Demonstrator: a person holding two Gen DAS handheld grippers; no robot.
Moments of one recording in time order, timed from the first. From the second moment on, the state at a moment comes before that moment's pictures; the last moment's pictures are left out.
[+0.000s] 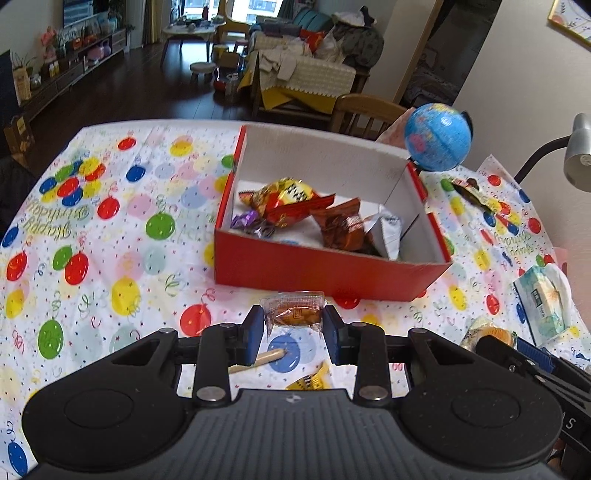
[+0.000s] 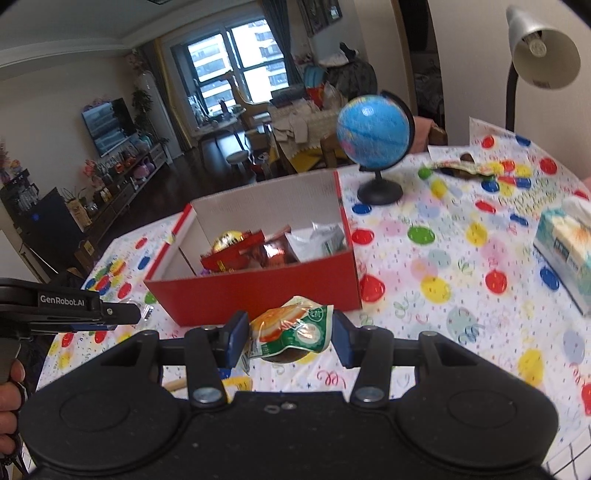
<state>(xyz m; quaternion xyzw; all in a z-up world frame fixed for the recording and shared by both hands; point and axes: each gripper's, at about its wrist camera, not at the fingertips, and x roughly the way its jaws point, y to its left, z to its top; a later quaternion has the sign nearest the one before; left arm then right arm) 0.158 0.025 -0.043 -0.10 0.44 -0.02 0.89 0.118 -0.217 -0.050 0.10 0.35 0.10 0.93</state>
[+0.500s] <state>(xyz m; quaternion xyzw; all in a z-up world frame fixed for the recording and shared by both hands) 0.192 0.020 -0.014 -0.07 0.43 -0.03 0.90 0.156 -0.206 -0.023 0.08 0.32 0.11 0.94</state>
